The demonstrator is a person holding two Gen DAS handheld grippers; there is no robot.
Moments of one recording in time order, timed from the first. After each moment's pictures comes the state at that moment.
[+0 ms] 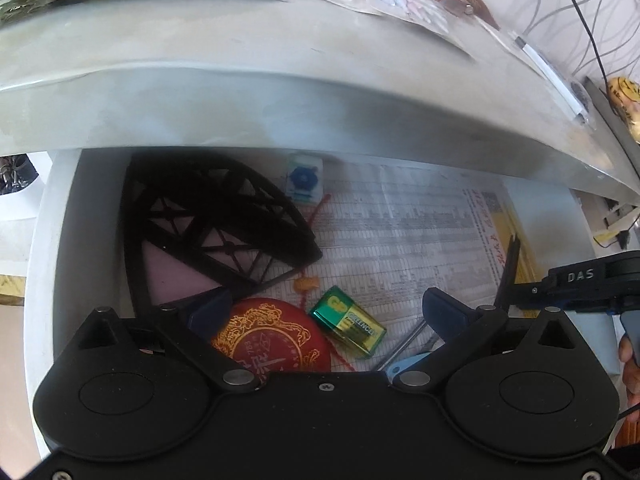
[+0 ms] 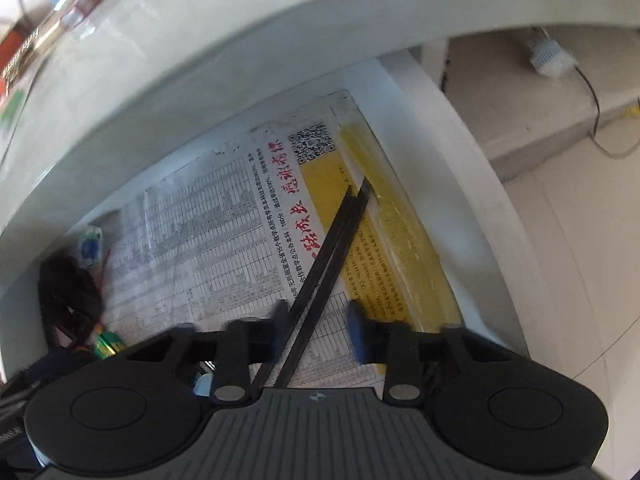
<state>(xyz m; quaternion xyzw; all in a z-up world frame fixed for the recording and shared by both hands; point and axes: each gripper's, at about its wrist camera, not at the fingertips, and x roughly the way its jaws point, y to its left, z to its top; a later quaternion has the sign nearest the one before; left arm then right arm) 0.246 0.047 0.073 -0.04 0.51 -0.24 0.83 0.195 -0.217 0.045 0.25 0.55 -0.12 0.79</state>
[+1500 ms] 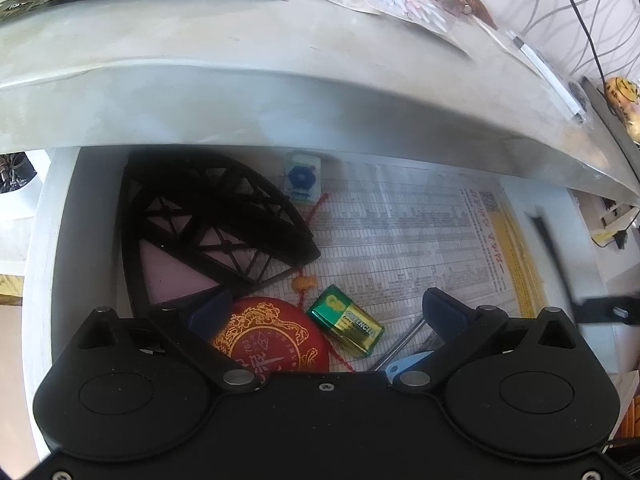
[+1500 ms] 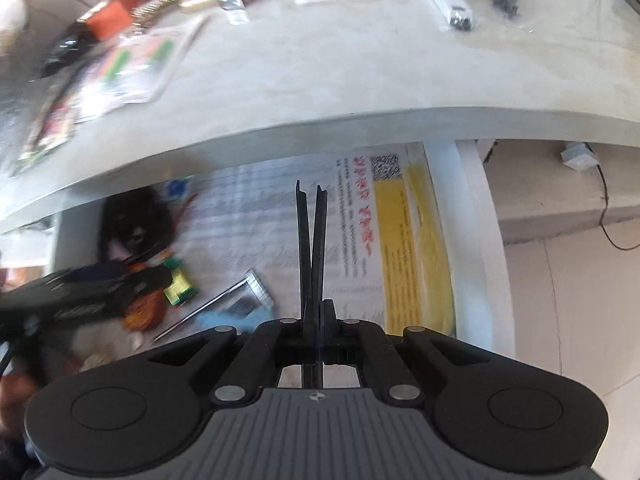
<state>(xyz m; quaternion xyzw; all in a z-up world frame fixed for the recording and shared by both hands) 0.245 0.048 0.073 -0.05 0.51 -0.23 0.83 0.151 -0.185 0.134 0.16 0.54 -0.02 0.82</state>
